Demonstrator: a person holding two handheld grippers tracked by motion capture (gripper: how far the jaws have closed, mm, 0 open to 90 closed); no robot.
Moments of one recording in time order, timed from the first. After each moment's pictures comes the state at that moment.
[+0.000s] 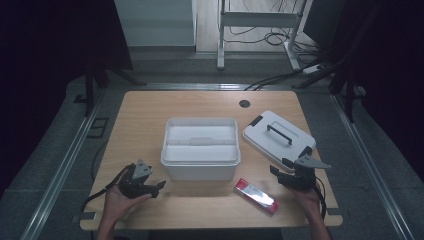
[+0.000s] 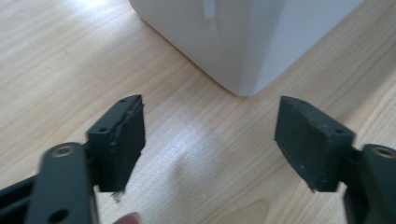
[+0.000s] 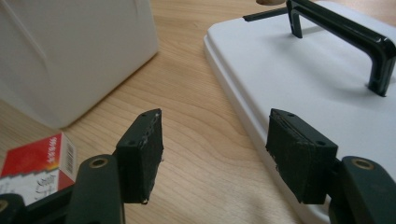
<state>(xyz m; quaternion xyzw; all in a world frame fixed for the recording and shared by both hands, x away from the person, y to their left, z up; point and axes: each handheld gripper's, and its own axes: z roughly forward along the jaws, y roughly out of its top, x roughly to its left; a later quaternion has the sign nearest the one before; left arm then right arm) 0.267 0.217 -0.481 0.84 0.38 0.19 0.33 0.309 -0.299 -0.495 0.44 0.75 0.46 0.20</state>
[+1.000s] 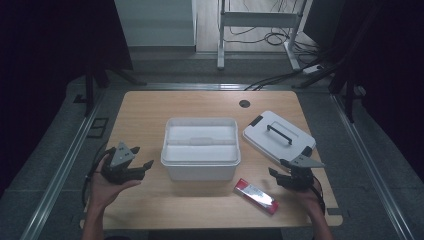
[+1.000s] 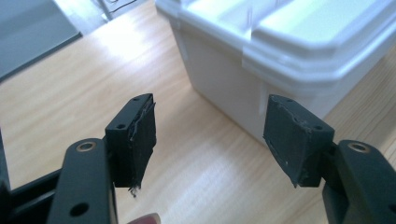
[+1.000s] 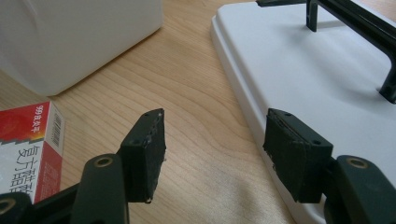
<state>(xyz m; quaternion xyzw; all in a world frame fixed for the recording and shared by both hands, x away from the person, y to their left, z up) 0.280 0.243 -0.407 0.83 0.34 0.26 0.37 0.313 -0.294 -0.497 0.40 0.79 0.42 0.21</state>
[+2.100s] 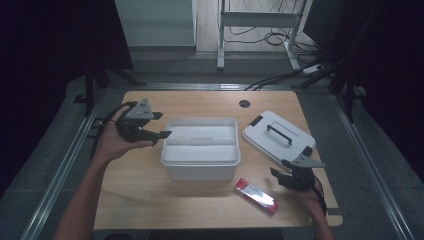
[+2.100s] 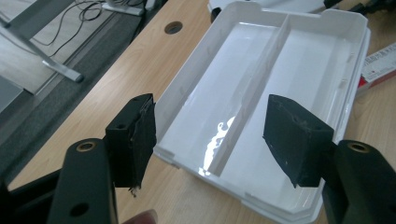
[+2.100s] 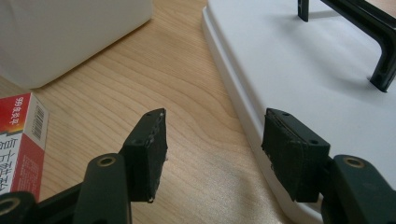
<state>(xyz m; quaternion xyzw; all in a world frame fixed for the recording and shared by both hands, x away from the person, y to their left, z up) 0.350 0.195 -0.310 0.89 0.19 0.21 0.36 0.315 -0.300 -0.502 0.41 0.79 0.41 0.22</state>
